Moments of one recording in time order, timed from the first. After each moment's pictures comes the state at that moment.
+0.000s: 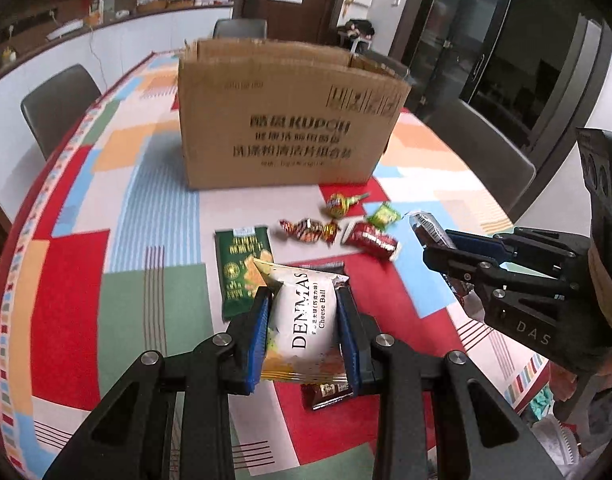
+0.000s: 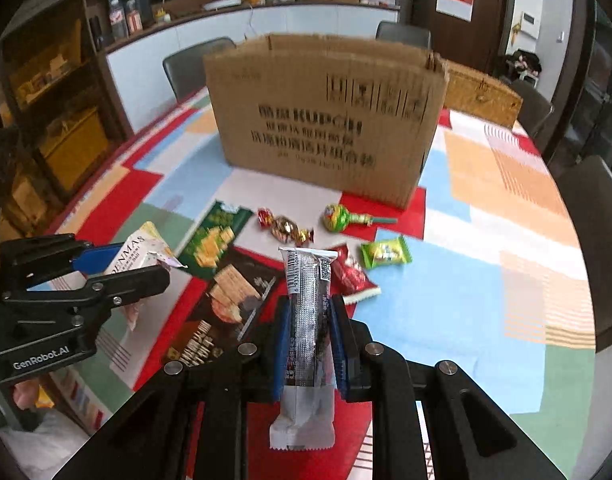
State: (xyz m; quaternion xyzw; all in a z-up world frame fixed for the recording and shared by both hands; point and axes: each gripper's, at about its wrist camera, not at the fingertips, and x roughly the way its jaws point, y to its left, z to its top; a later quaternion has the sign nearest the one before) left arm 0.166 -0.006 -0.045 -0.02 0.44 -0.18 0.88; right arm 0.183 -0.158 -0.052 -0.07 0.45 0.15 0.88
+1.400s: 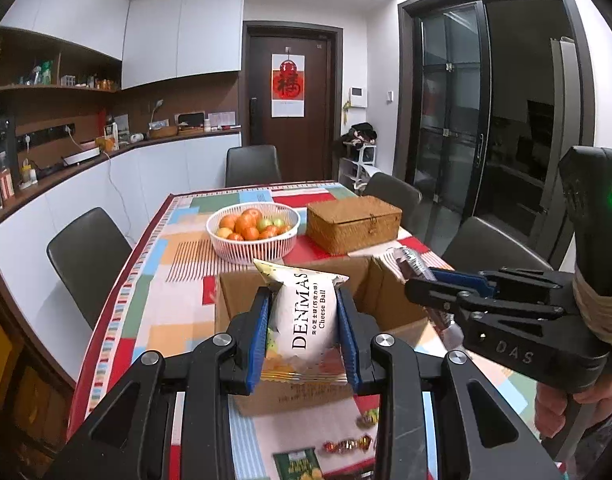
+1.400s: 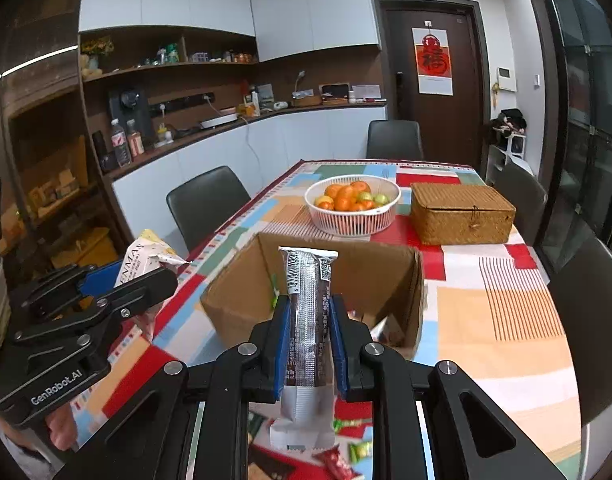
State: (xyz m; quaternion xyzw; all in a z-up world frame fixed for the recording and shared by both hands) left arm 0.268 -0.012 0.098 0.02 0.24 -0.15 0.96; right arm 0.281 -0.162 0.073 0.01 0.29 0.17 0.94
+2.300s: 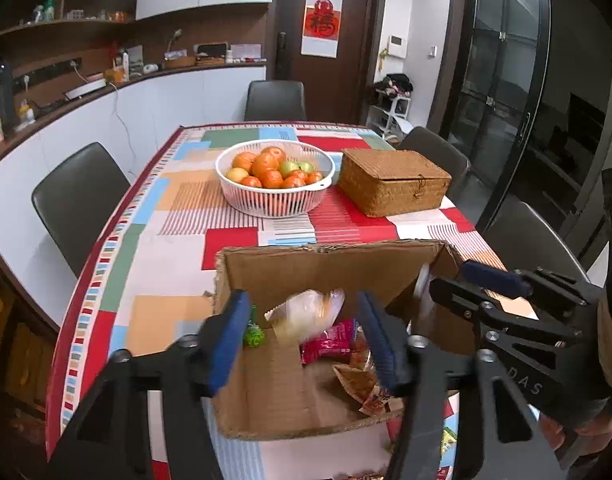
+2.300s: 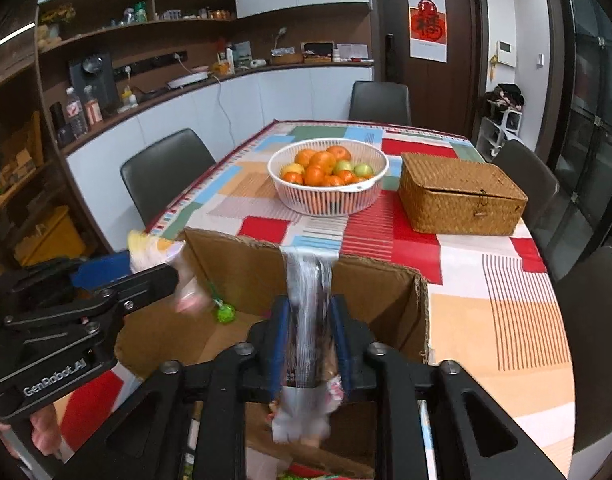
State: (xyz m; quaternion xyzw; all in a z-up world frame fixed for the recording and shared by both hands) left arm 0.380 -0.009 0.046 -0.01 0.35 -0.10 0.93; right arm 0.396 -0.149 0.035 -0.02 0.36 0.12 0.92
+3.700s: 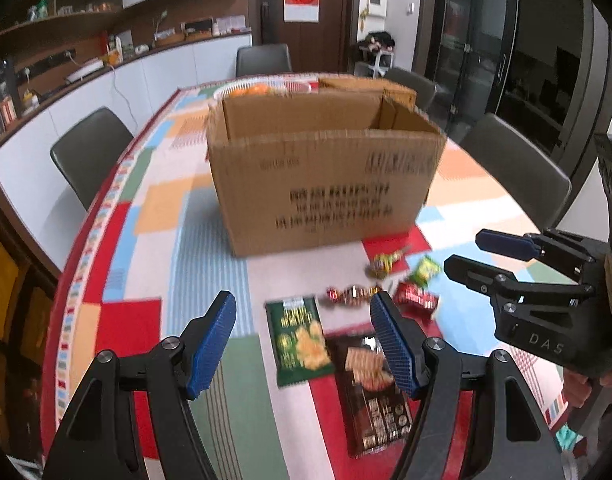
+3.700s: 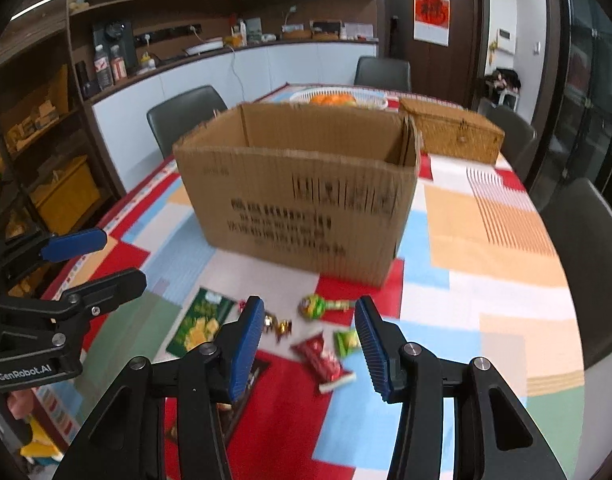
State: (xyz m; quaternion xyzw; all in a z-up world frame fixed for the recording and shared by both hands) left arm 0.207 -0.014 -0.016 0.04 0.41 -0.11 0.90; right arm 0.225 -0.161 -0.025 -0.04 0.40 0.13 0.91
